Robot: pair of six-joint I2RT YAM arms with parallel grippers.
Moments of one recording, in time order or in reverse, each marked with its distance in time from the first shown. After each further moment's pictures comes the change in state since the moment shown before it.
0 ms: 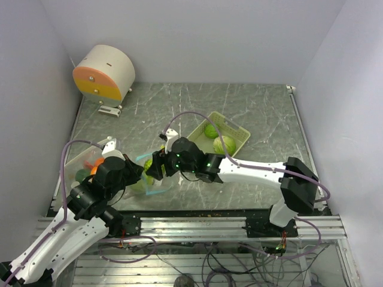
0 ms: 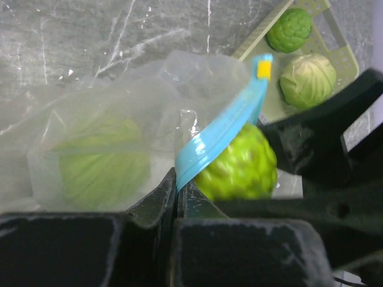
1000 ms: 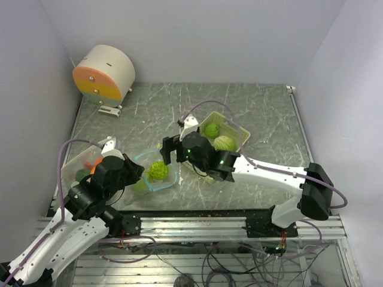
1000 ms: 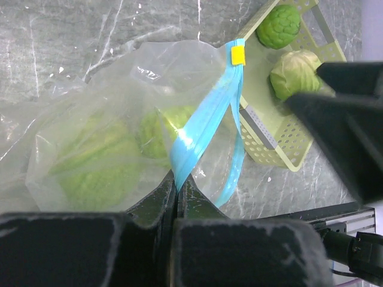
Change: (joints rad) left arm 0.000 0.006 0.032 -0.022 0.021 0.004; right arm -0.006 -0.101 0.020 -0.071 0.454 -0.071
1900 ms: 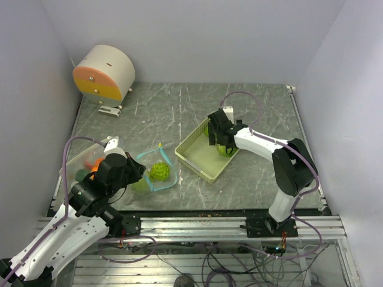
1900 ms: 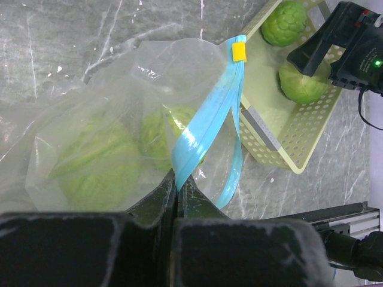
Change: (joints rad) left arm 0.000 0.046 0.000 0.023 0.001 0.000; right arm -0.534 0.251 0.045 -0.381 0.119 -0.042
